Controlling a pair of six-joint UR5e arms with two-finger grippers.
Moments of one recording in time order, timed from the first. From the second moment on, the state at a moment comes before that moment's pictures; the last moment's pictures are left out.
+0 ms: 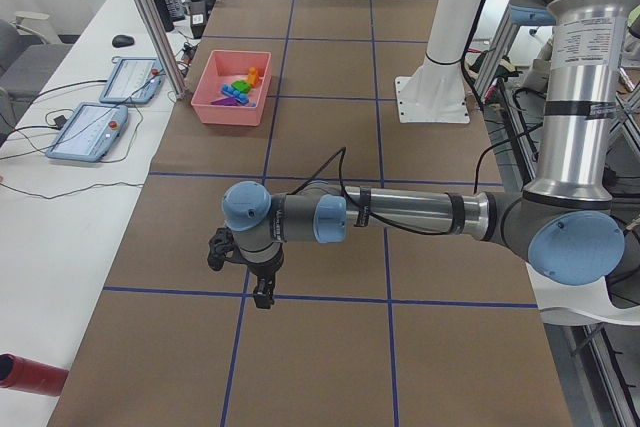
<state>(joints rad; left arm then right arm) -1.56 -1.60 -1.59 -1.50 -2.32 0.05 1.61 -1.69 1.72 -1.61 2.38 -0.03</state>
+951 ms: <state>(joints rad) -1.56 -1.60 -1.59 -1.51 -2.32 -0.01 1.61 -1.69 1.71 -1.61 2.38 -0.02</state>
